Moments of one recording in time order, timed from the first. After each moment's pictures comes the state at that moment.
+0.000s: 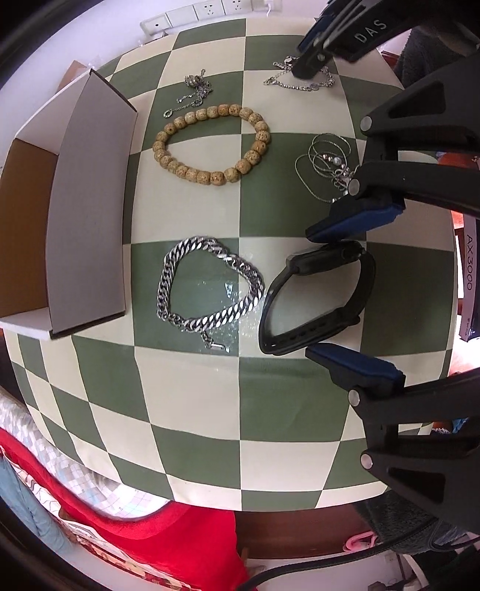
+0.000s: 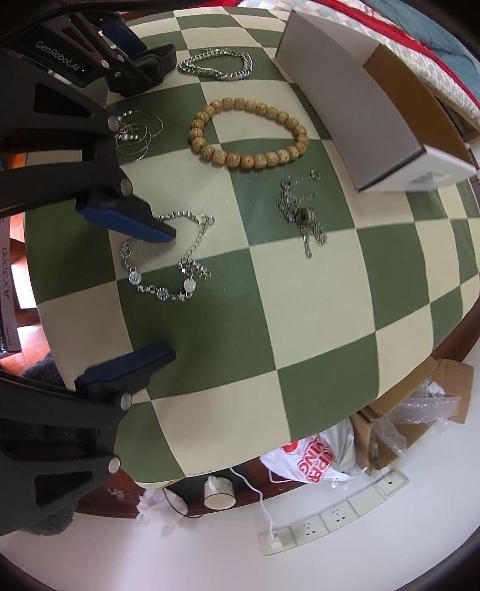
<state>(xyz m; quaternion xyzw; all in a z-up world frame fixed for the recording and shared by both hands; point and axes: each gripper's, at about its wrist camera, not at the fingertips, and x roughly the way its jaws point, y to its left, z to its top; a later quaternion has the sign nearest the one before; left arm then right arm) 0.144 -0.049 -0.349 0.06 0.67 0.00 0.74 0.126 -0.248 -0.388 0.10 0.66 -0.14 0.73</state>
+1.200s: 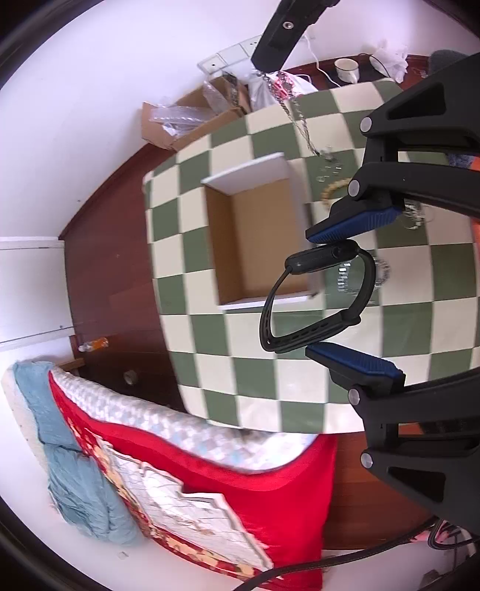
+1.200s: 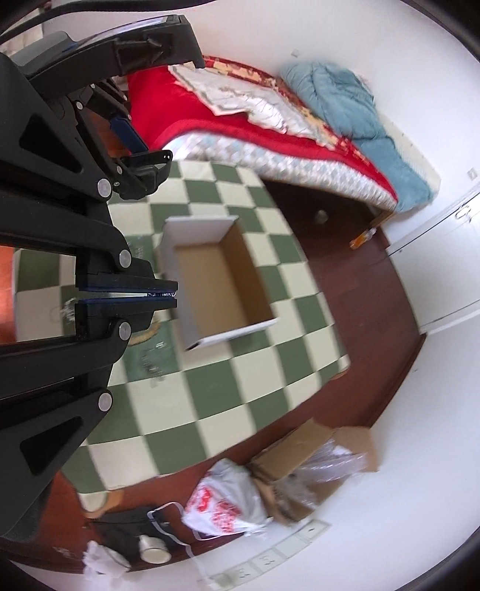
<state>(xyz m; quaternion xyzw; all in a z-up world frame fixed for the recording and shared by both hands) 0.218 -0.049 -0.163 0.08 0.53 -0.06 0.84 0.182 -0.236 -0.173 0.21 0.50 -0.01 0.84</state>
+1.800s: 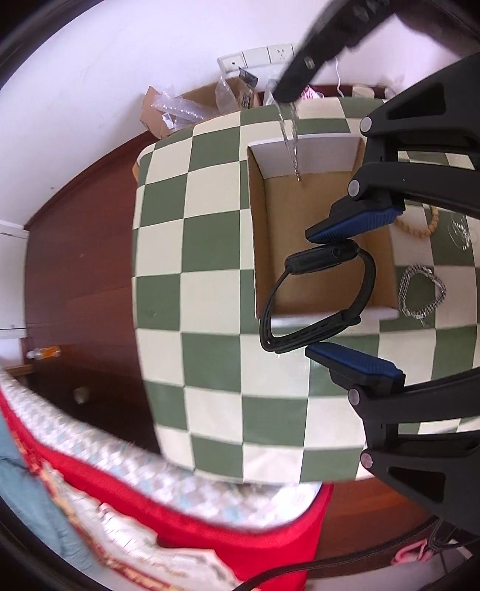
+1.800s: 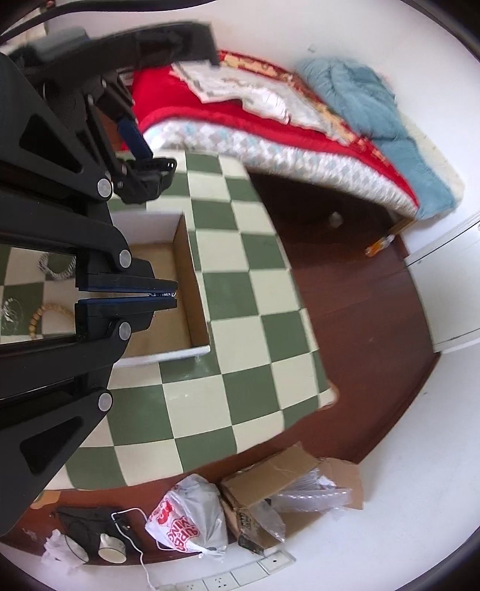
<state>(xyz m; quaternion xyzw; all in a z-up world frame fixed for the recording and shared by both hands) 0.338 -0.051 -0.237 0.01 0.63 -0.08 0.78 0.323 -0.242 -0.236 0.19 0.56 0.00 0.81</state>
